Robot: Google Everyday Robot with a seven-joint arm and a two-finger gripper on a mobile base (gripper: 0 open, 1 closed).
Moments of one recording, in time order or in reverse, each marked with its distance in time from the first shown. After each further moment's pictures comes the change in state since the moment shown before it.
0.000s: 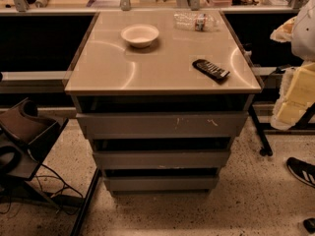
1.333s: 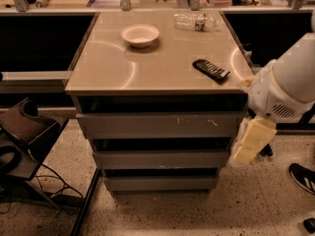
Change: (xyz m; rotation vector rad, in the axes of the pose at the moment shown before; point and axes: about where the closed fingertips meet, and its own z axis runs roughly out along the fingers) arm -0.016 0.047 0.102 -0.107 -0.116 0.036
